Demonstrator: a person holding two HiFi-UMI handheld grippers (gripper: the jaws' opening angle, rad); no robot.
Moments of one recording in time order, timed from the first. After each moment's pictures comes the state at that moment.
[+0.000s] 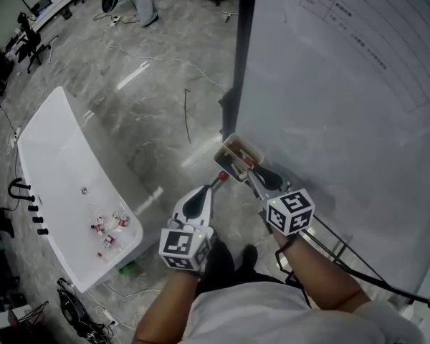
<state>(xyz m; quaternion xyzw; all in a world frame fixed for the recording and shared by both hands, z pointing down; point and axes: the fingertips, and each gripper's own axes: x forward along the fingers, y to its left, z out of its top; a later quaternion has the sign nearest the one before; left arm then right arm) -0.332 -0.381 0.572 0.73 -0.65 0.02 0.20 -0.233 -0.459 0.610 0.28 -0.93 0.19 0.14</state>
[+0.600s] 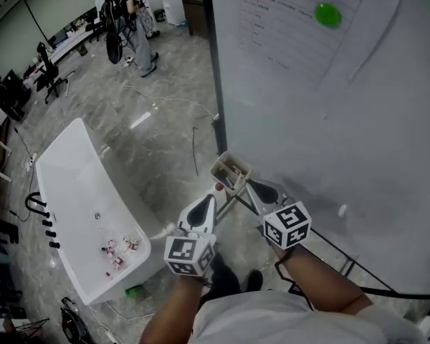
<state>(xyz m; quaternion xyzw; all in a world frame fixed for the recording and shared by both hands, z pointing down) -0.283 -0.349 0.490 0.74 -0.66 -0.01 0.13 -0.204 -0.411 0.501 0.25 -0.96 0.11 0.07</state>
